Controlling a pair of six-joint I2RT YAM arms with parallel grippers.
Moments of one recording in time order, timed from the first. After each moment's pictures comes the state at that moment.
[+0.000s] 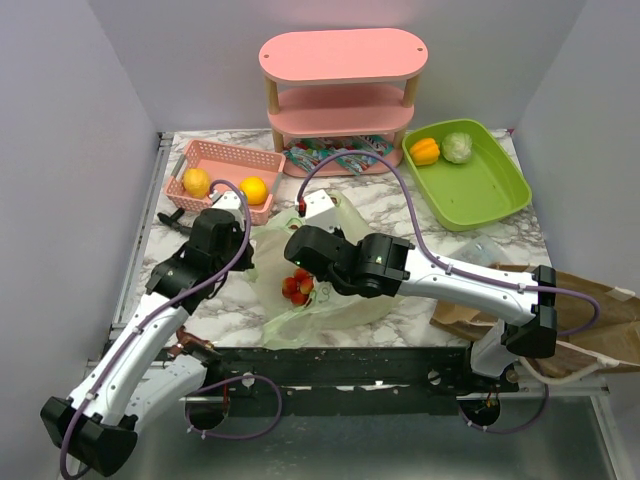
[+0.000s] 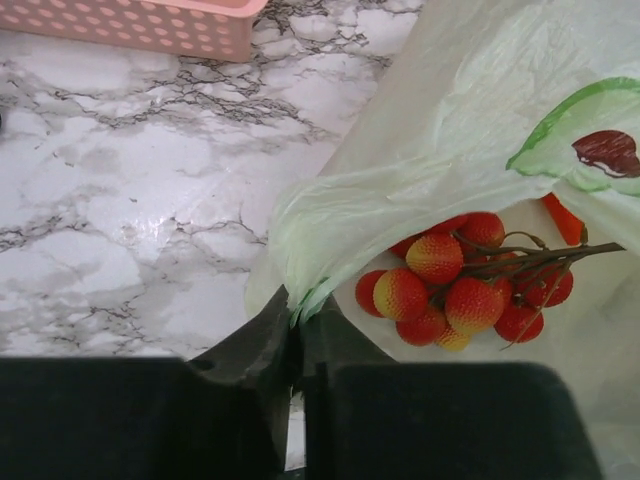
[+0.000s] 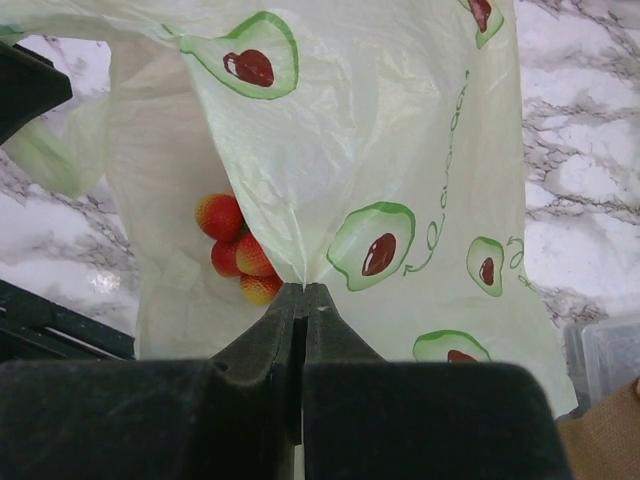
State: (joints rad) left arm -0.46 0.82 0.87 -0.69 -0.14 -0.33; right arm 1.29 1.62 1.66 -0.93 0.69 0.57
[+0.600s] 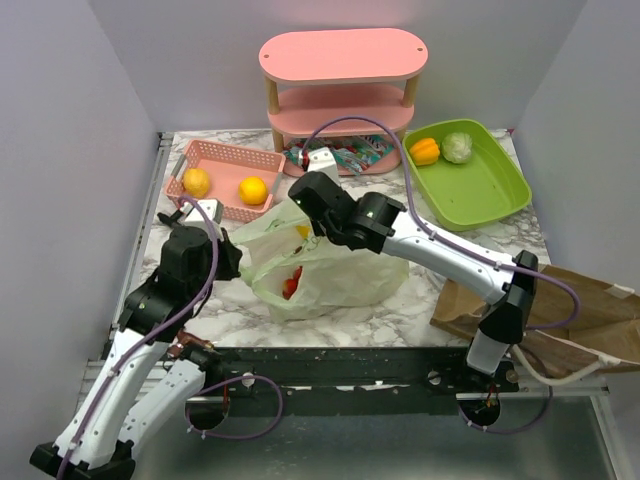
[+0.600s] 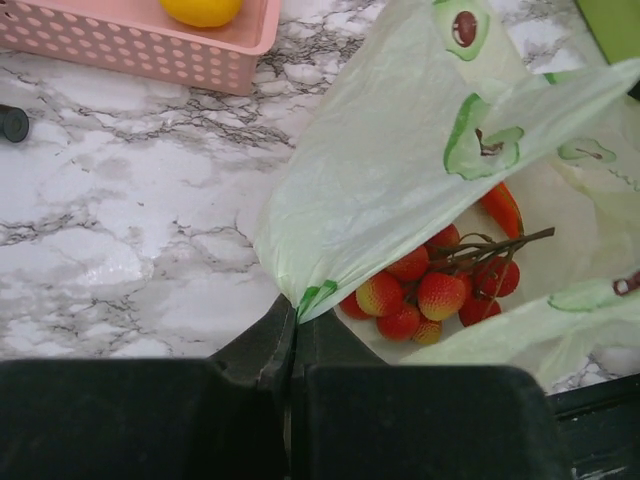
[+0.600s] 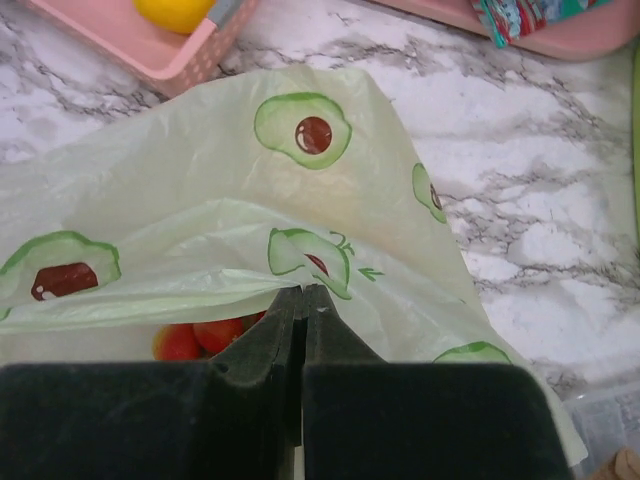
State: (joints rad) left arm -0.43 0.66 0.87 -0.72 -0.11 -0.35; right arm 1.06 1.72 1.76 -0.84 0.63 0.44
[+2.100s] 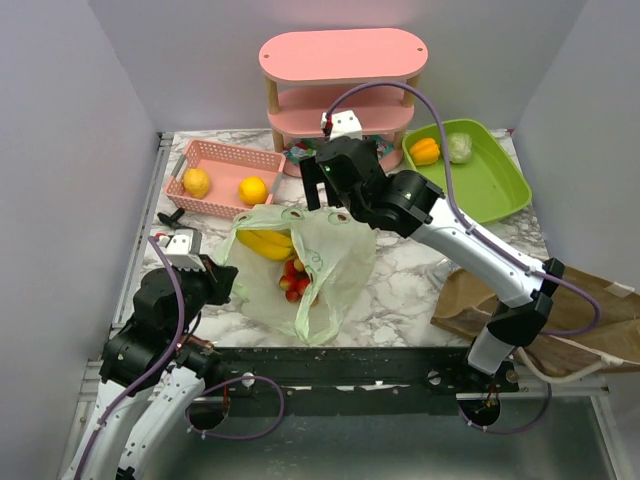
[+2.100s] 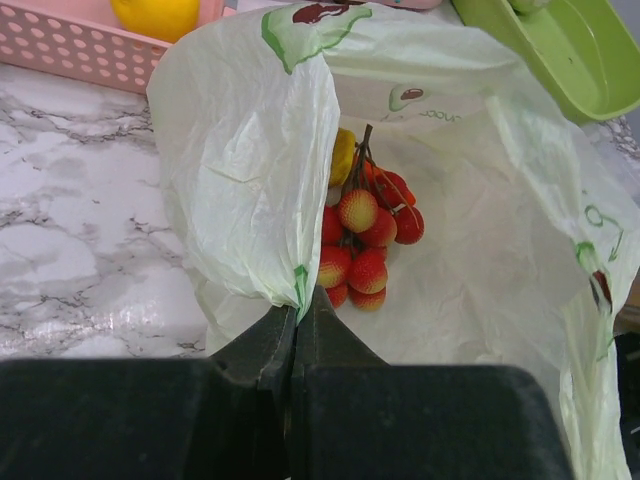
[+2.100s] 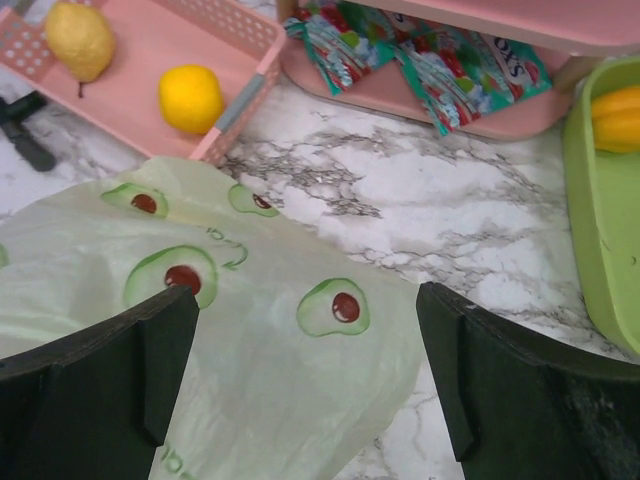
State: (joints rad) left arm -0.42 0.32 0.76 -0.76 -0.03 -0.43; right arm 1.01 1.69 1.99 -0.87 0.59 0.33
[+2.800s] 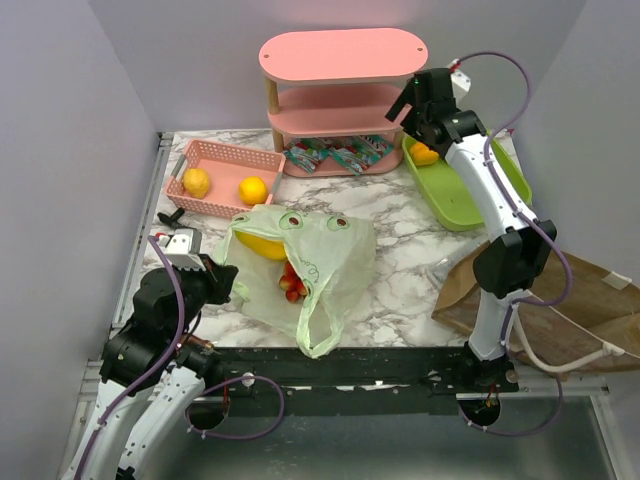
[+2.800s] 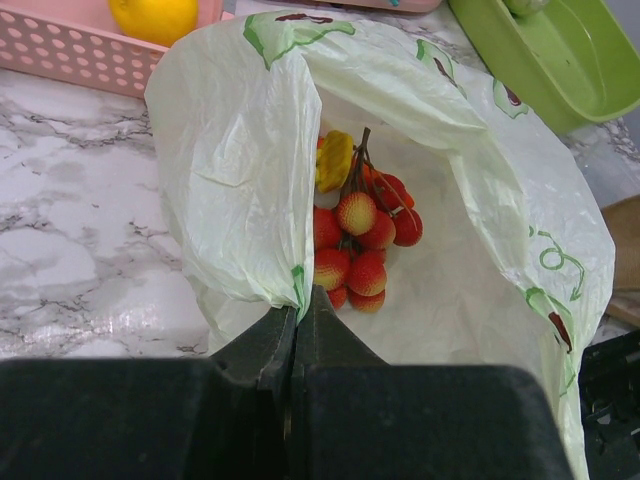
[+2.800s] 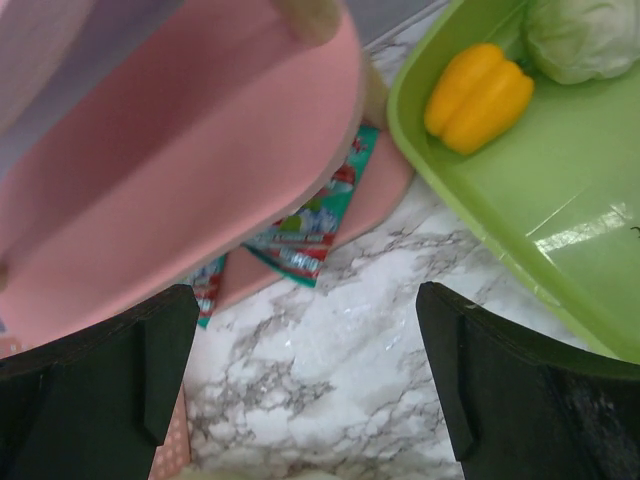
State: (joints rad) left arm -0.42 0.32 0.75 -0.75 -0.03 -0.42; right arm 0.38 1.92 2.08 -0.73 0.39 0.70
